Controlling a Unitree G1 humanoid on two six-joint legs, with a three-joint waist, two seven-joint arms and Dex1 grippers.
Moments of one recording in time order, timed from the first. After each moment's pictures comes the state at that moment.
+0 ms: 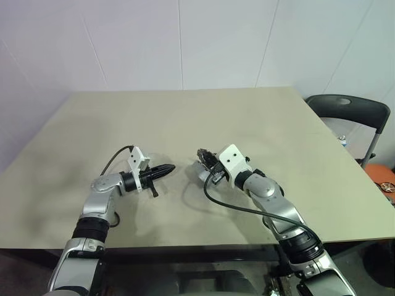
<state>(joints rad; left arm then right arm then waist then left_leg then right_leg) -0.44 0.39 0.01 0.51 -0.30 0.02 -1.10 -0.35 -0.31 0.30 -0.08 -0.04 0.40 0.33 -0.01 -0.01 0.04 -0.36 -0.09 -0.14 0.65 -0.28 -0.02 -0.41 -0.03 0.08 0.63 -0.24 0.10</state>
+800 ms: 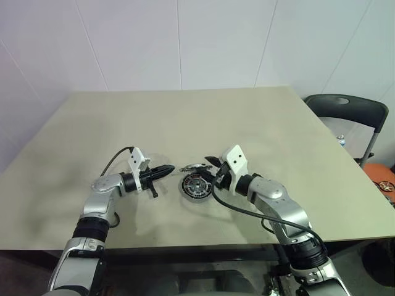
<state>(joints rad) -0.45 0.39 0.01 0.53 -0.29 0.01 -1.10 -0.29 -0.29 0.22 -0.20 0.22 0.50 0.58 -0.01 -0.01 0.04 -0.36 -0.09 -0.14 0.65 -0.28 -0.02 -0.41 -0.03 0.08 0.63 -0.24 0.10</state>
